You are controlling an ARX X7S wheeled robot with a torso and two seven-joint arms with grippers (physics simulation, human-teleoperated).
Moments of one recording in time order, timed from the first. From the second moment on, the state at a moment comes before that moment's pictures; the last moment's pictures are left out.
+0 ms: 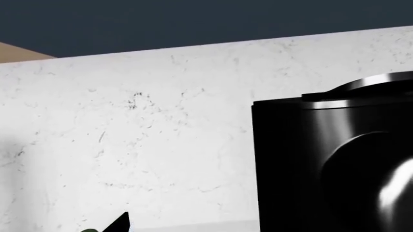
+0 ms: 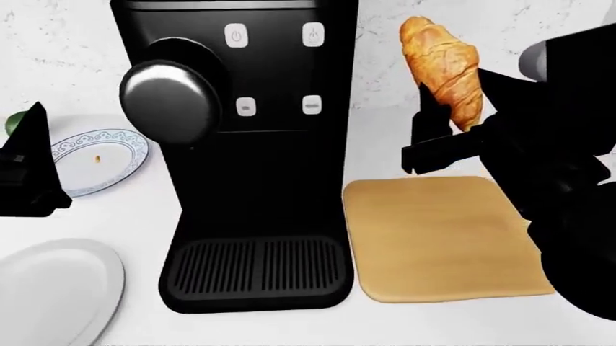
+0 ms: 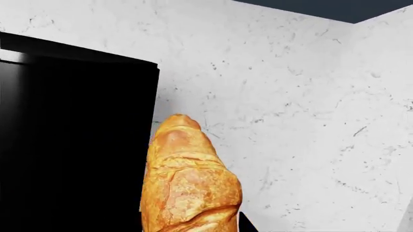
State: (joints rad) left arm -0.34 -0.93 -0.61 0.88 -1.46 -0.97 -0.62; right arm 1.06 0.77 -0.31 -0.62 1.44 1.02 0.85
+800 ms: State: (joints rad) left arm -0.34 -0.94 -0.61 0.89 -1.47 -0.96 -0.62; right arm 0.99 0.90 -0.38 -0.54 1.41 1.10 0.78
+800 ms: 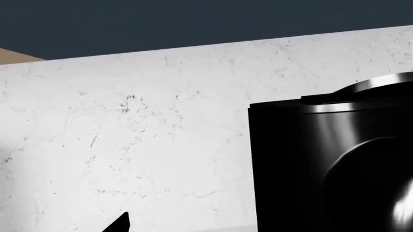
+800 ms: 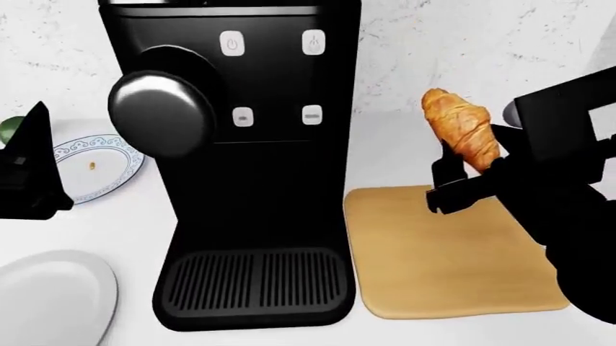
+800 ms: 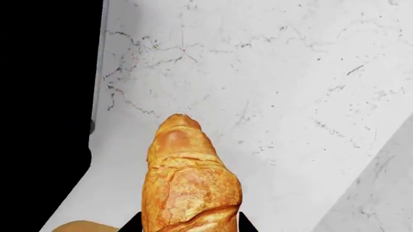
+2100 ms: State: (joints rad) left arm -0.33 -0.95 -0.60 0.89 -1.47 -0.94 -0.64; right arm 0.89 0.90 -0.51 -0.59 1.36 1.11 0.55
